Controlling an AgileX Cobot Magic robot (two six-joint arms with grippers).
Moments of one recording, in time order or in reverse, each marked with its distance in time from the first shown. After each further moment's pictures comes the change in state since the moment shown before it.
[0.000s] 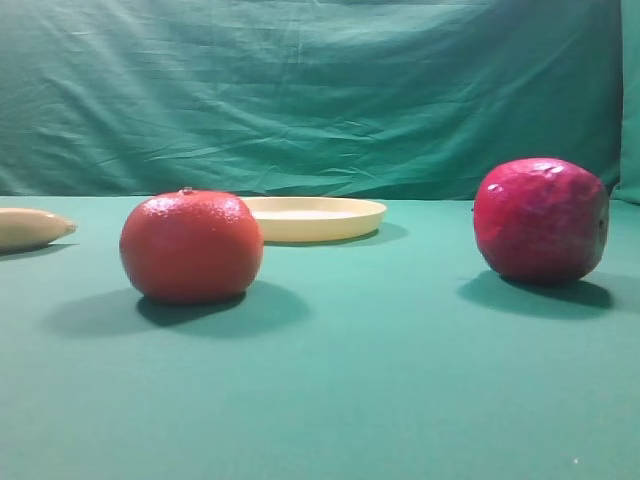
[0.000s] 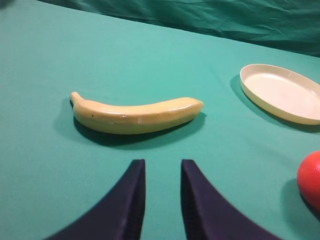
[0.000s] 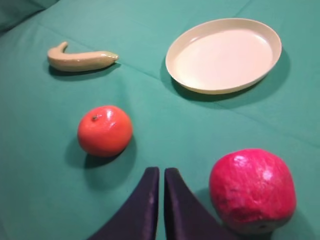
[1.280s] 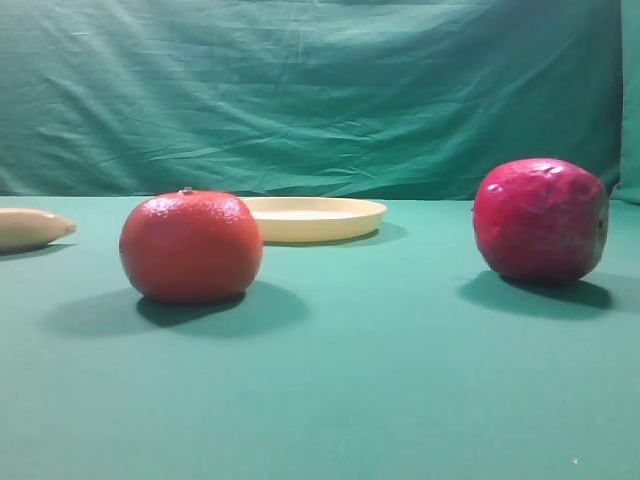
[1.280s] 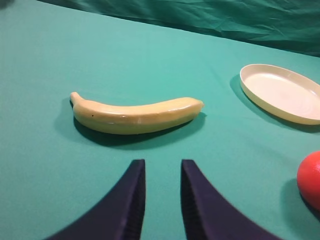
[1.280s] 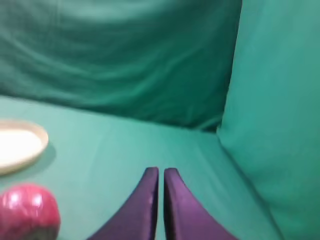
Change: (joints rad) left arm 0.000 0.000 0.000 0.000 0.000 0.000; right arm 0.000 -1.030 0.507 1.503 0.600 -1.415
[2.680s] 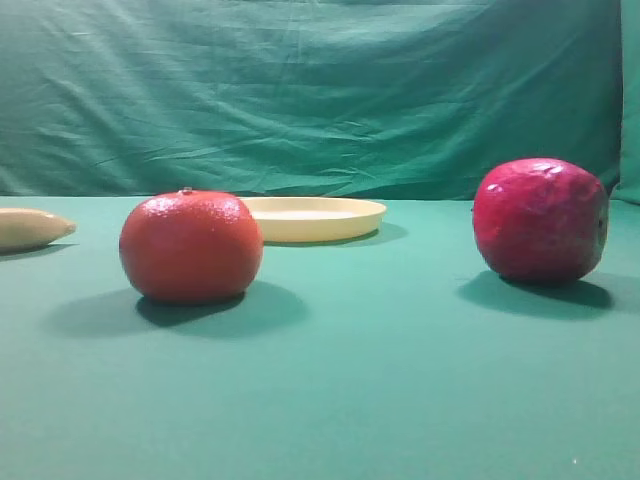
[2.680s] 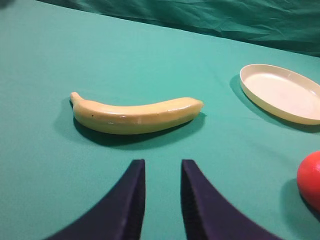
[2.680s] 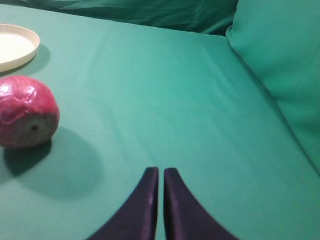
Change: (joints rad) left arm 0.000 0.000 0.000 0.000 0.000 0.000; right arm 0.000 -0.018 0.007 0.159 0.418 -0.241
